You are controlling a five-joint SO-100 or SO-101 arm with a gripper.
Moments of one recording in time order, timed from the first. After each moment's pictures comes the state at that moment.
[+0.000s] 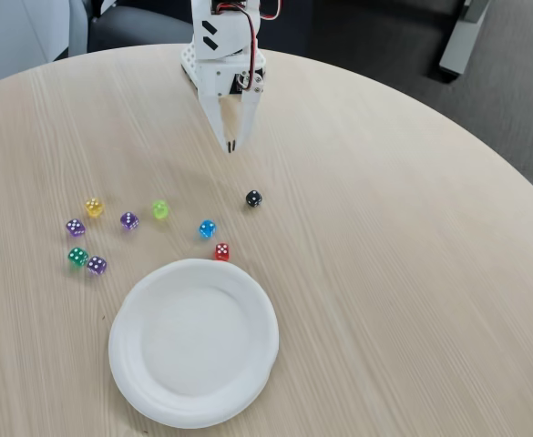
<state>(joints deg) -5.3 181.1 174.0 67.2 12.5</state>
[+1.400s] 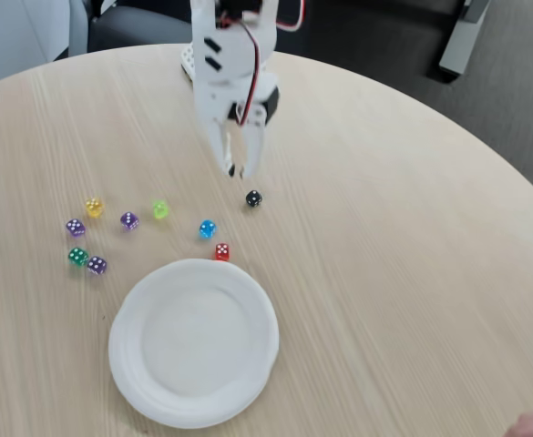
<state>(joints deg) -4.6 115.8 118.6 67.2 34.1</state>
